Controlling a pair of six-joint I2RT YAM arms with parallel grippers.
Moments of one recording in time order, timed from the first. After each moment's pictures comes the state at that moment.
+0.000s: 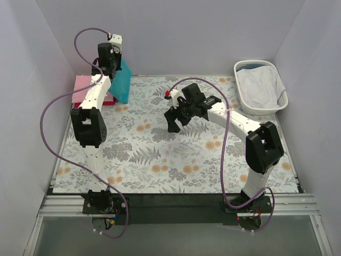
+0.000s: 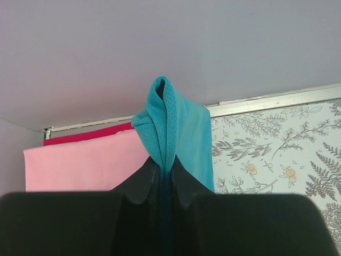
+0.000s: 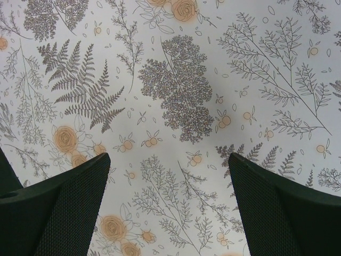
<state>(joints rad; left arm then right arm) -0.05 2.23 2.12 -0.24 -0.06 0.19 0.65 1.79 1.46 -0.53 -0.44 -0.16</state>
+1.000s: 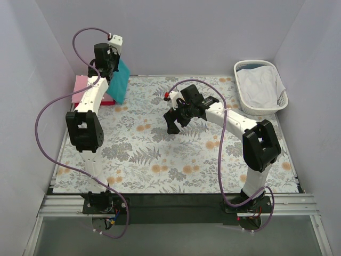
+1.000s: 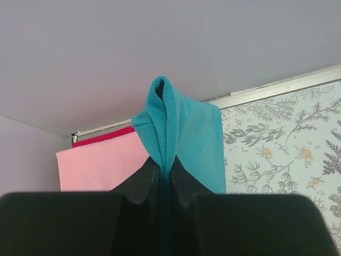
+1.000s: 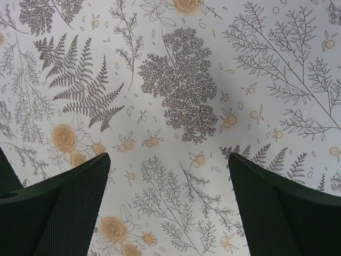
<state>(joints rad) -0.05 2.10 2.00 -0.22 -0.04 0.32 0.65 1.83 1.46 -0.53 -0.46 -0.16</state>
